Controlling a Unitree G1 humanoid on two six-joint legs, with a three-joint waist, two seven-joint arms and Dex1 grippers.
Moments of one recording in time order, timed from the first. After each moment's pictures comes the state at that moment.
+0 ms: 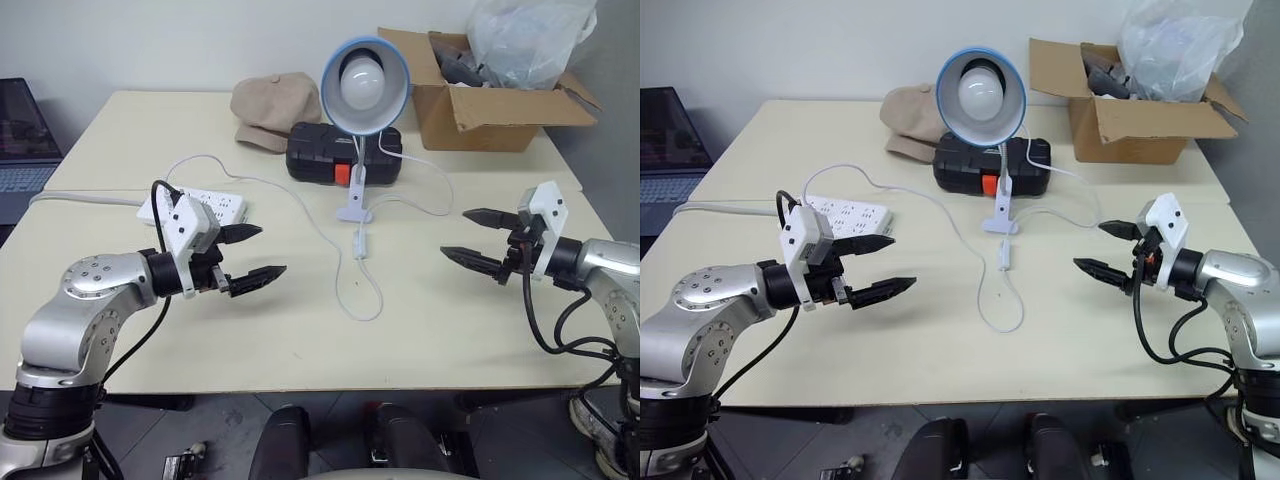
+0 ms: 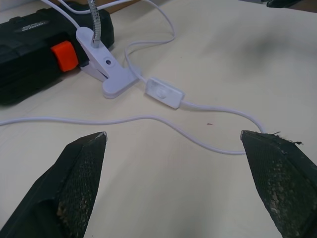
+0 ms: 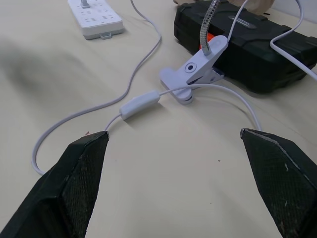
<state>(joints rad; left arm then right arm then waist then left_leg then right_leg) -0.27 0.80 0.15 -0.30 -0.56 0.60 -0.95 -0.33 -0.79 -0.15 -0.17 0.49 0.53 0.95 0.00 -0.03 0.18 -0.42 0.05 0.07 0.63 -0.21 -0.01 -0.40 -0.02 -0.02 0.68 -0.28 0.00</state>
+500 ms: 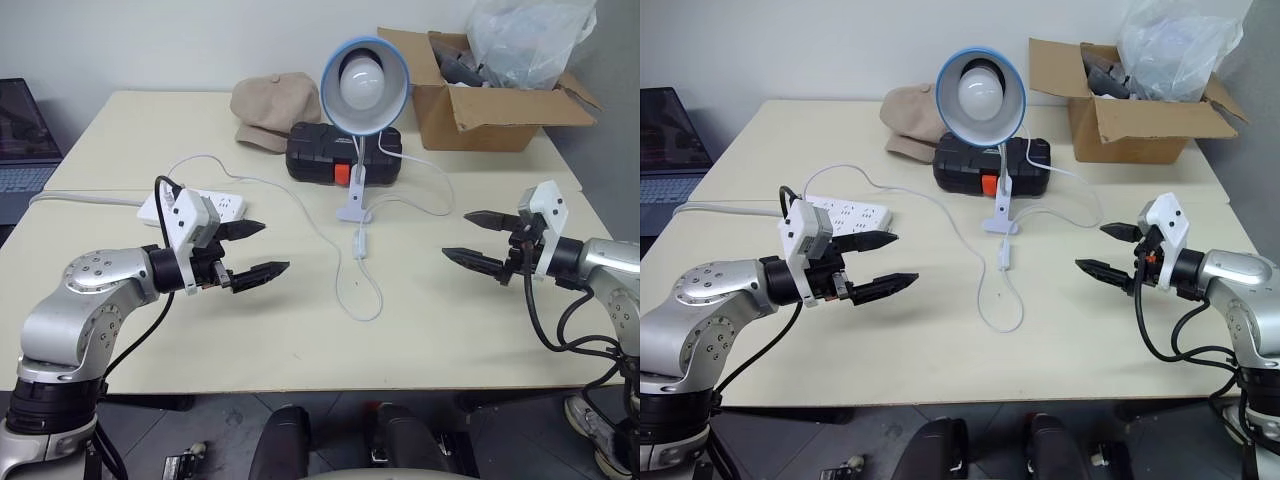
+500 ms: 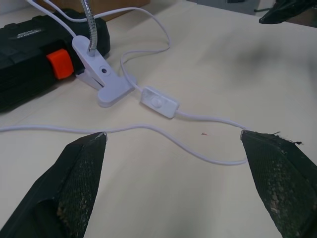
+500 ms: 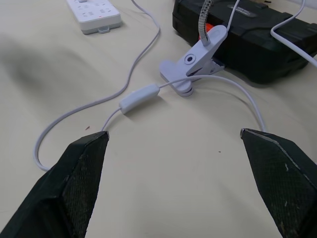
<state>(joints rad) -0.29 0.80 0.15 -0.30 -0.59 0.62 -0.96 -0.34 -0.81 -0.15 -0.17 0.51 0.61 0.95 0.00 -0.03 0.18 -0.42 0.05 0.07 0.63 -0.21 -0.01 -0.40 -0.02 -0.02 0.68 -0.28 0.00</state>
